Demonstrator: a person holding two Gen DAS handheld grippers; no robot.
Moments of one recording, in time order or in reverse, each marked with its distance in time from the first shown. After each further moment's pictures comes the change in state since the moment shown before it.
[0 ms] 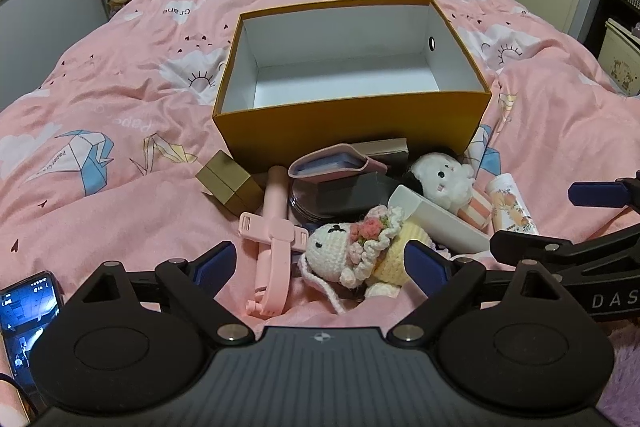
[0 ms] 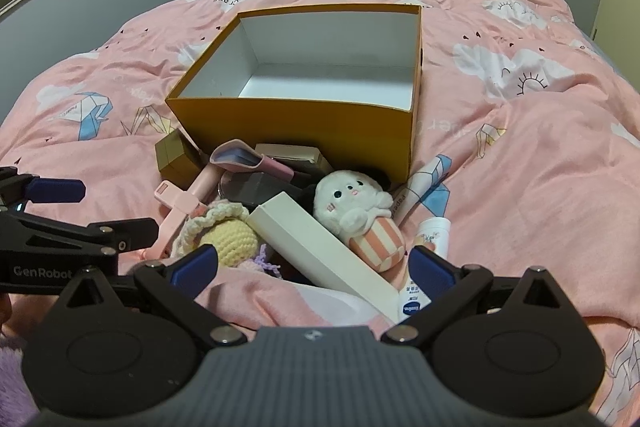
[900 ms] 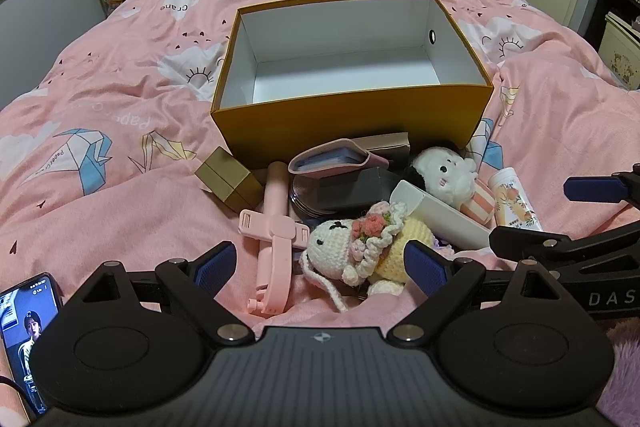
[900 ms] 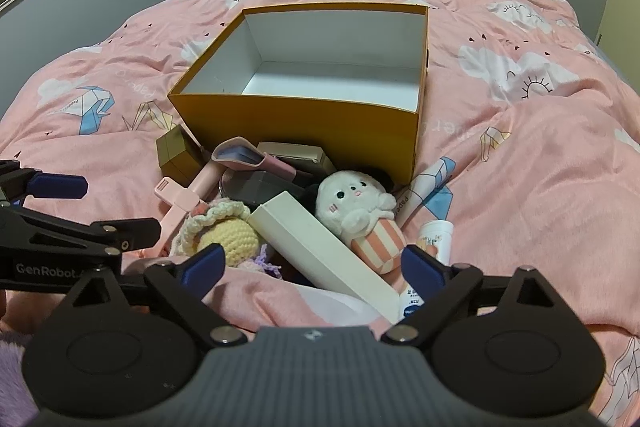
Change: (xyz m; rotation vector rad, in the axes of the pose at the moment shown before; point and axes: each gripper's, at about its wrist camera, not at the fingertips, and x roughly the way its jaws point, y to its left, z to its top) left arm 0.003 -0.003 -0.002 0.007 0.009 0.005; right arm 0.005 0.002 0.002 -0.023 0.005 0.006
